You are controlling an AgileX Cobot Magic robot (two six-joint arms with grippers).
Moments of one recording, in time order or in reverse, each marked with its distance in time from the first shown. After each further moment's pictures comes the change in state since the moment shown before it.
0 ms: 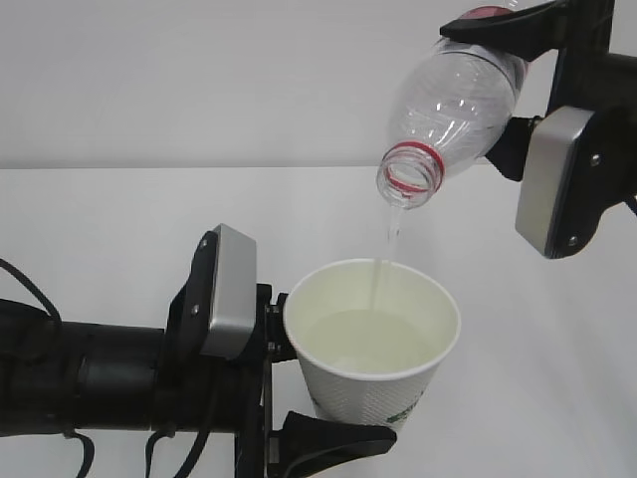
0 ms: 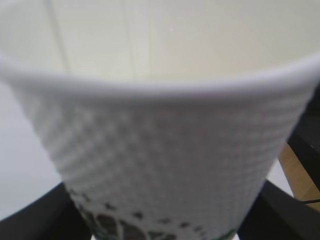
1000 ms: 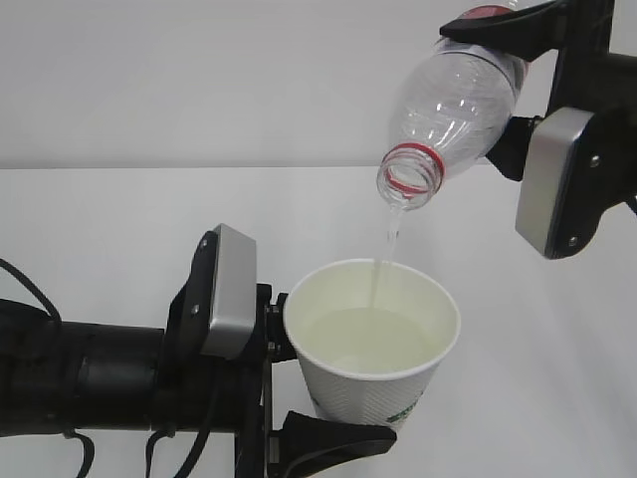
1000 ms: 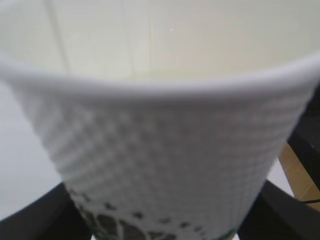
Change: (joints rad) left arm 0.000 0.000 0.000 -0.002 0.002 0.000; right arm 0.000 0.000 0.000 0.000 0.000 -0.009
